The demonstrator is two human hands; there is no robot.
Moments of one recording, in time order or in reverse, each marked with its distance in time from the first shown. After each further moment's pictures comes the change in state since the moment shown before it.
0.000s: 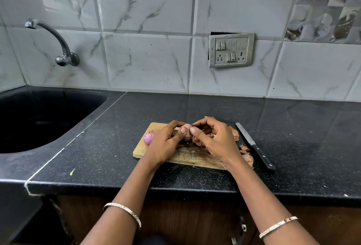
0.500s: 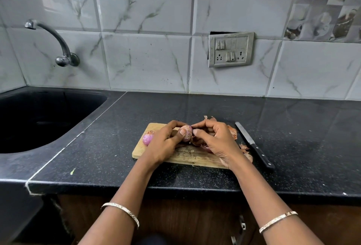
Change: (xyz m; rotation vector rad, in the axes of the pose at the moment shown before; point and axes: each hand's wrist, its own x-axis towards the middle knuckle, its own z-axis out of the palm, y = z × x) left_hand -0.002 0.001 -0.002 -0.026 -0.031 -0.058; right_hand 0.002 0.002 0.000 0.242 -0.057 0.198
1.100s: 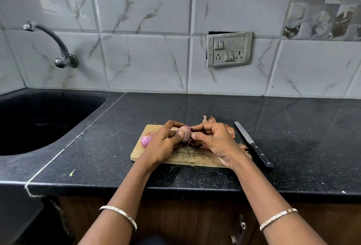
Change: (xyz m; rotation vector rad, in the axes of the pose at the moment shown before) left_hand -0.001 0.003 0.002 -0.117 -0.009 -0.078; right_hand 0.000 0.002 -0.002 0.109 -0.074 0.074
